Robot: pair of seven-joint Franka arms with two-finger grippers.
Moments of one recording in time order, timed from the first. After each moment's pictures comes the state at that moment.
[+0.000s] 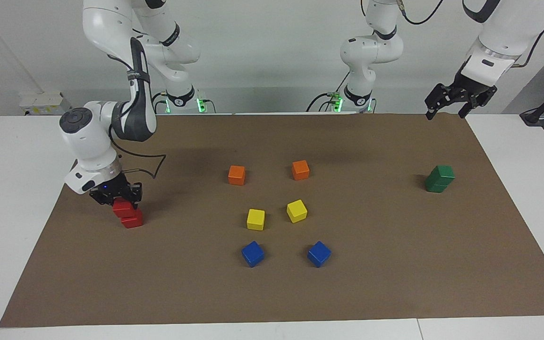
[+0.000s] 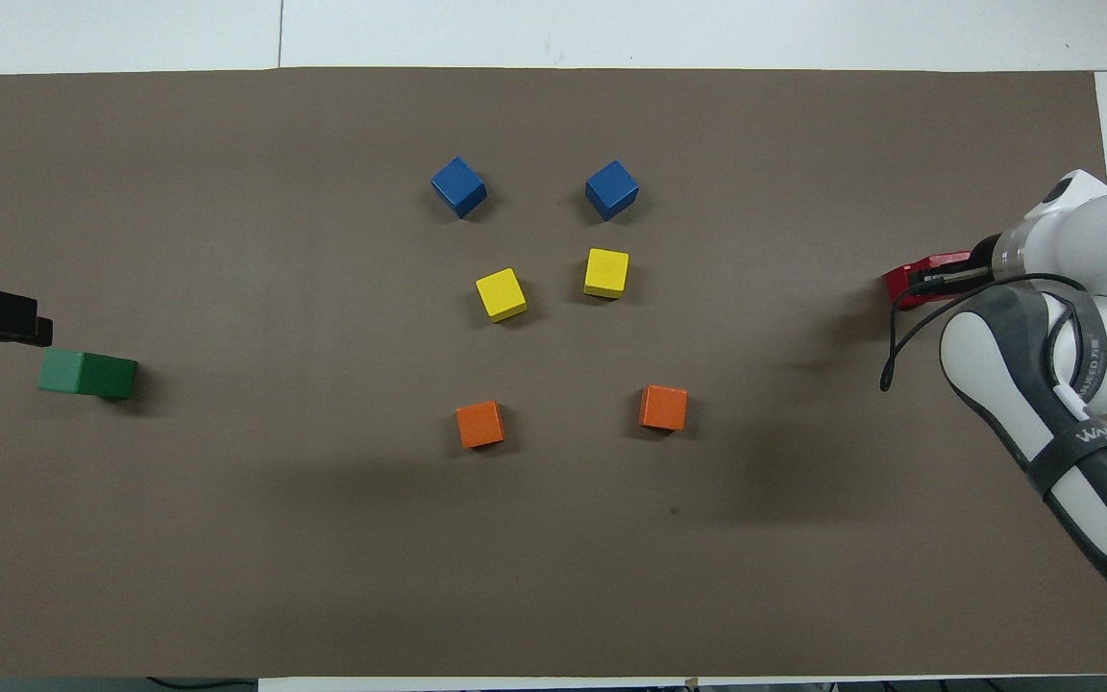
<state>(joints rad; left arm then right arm) 0.04 -0.09 -0.05 -1.62 -0.03 1.52 0.00 -0.07 0.21 -0.03 -2.03 -0.03 2.36 -0.19</state>
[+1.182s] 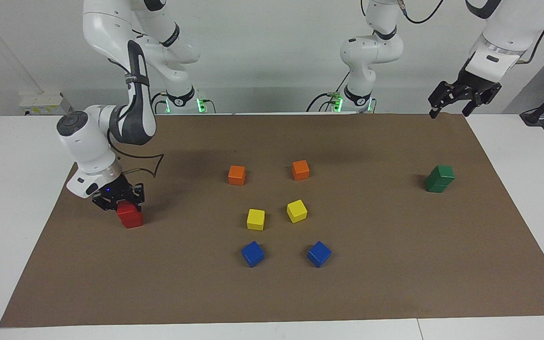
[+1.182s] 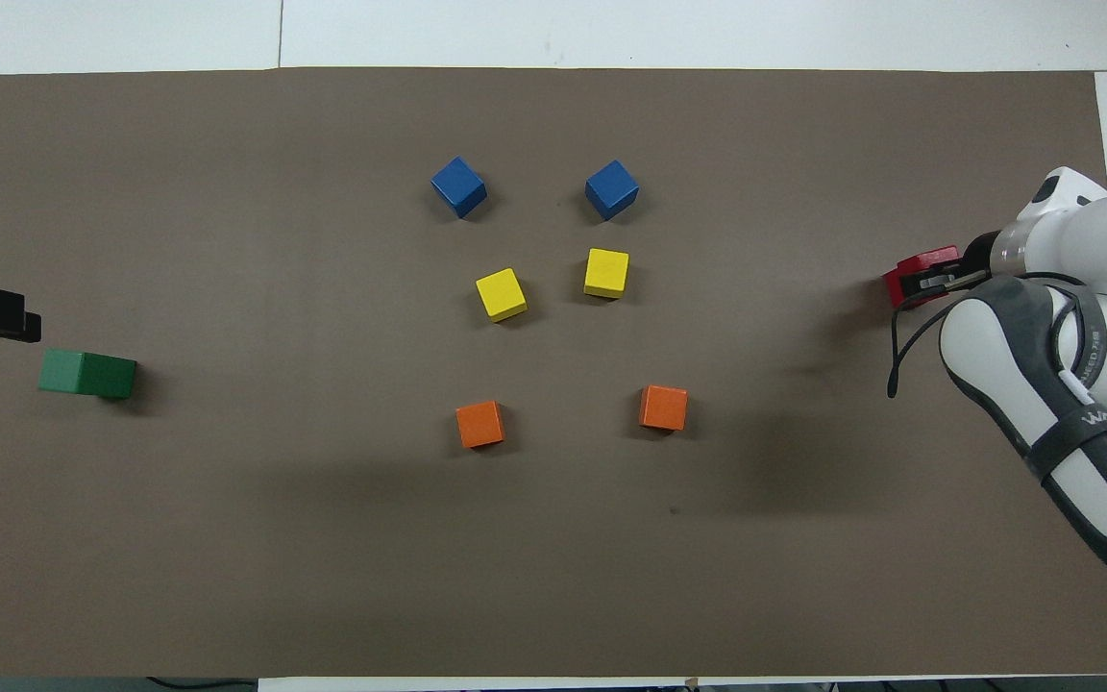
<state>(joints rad) 0.04 -0.09 -0.05 -1.62 -0.02 1.52 0.00 -0.07 0.23 -0.04 -2.03 0.08 2.40 -0.38</state>
